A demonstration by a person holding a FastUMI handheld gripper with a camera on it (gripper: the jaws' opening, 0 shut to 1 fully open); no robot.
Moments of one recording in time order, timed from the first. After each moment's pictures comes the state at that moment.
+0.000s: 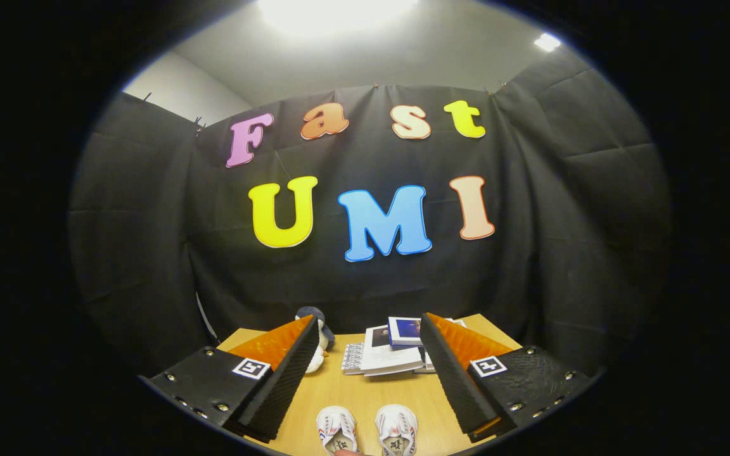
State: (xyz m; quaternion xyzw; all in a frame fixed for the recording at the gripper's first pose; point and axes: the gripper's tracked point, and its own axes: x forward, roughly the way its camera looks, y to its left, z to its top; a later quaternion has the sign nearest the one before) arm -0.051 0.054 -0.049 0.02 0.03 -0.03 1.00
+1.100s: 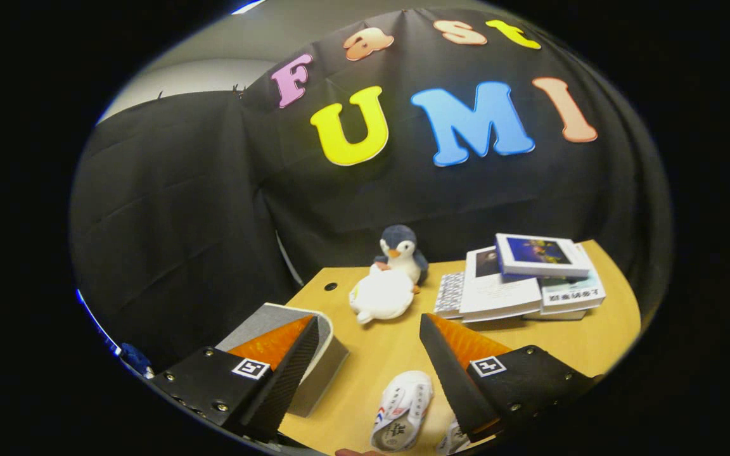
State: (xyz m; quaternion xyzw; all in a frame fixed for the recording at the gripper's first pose) arm 0.014 0.163 -0.191 0.10 0.21 0.21 0.95
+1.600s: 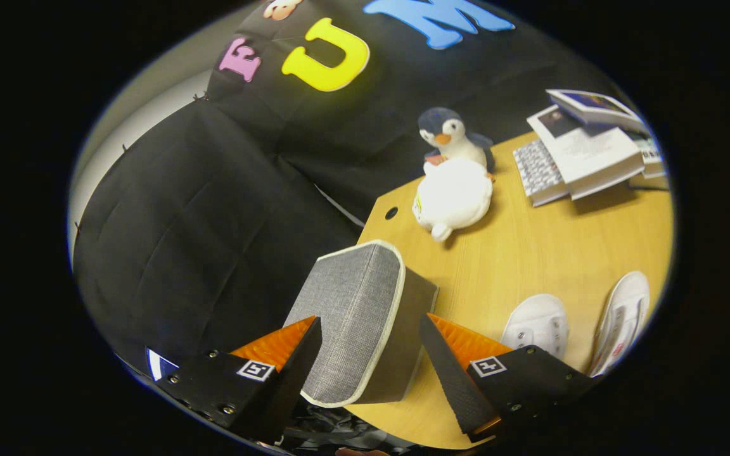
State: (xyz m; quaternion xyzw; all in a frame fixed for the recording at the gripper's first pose) arm -0.002 0.266 -0.289 0.28 0.39 0.31 0.82
